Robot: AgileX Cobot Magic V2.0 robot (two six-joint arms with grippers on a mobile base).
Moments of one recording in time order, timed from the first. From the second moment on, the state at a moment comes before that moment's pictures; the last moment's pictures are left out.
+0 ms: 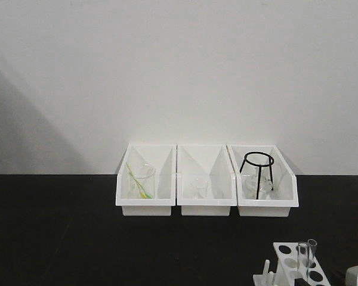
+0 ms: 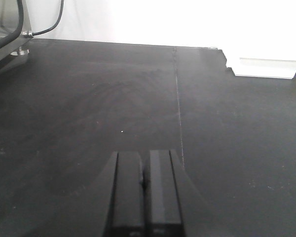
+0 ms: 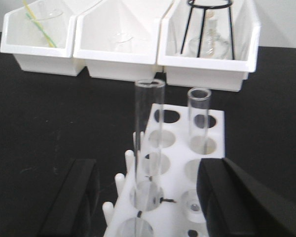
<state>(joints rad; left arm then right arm) 0.08 -0.02 0.03 0.05 0.29 -0.16 0.09 1.29 -0.25 -0.28 -0.64 0.23</state>
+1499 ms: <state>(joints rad) 0.08 -0.02 0.03 0.05 0.29 -0.16 0.09 1.60 -0.38 -0.34 -0.97 0.23</state>
